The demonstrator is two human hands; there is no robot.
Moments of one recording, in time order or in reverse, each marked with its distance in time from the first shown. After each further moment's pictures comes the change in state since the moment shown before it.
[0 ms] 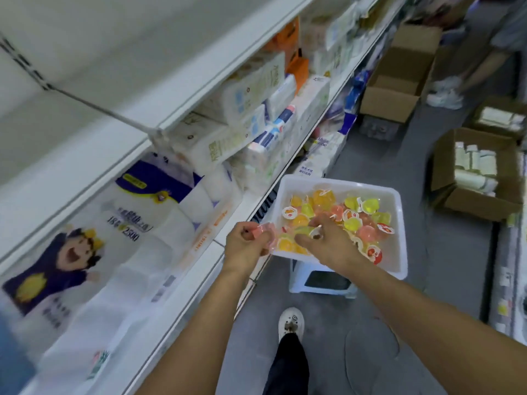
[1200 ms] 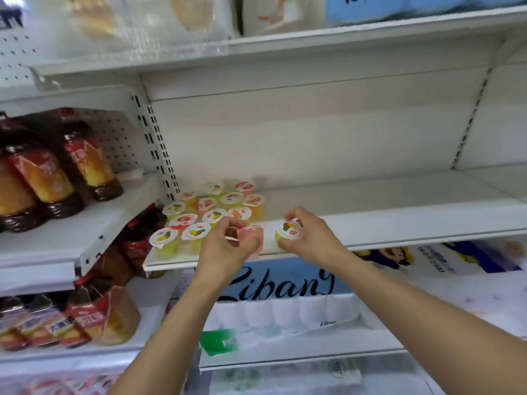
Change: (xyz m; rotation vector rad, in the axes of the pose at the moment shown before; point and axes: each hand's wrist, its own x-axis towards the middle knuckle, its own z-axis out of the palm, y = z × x) left_hand -0.434 -0.019 -0.506 0.100 0.971 0.340; right_hand -0.372 -0.373 0.343 -0.219 -0.486 -1.062
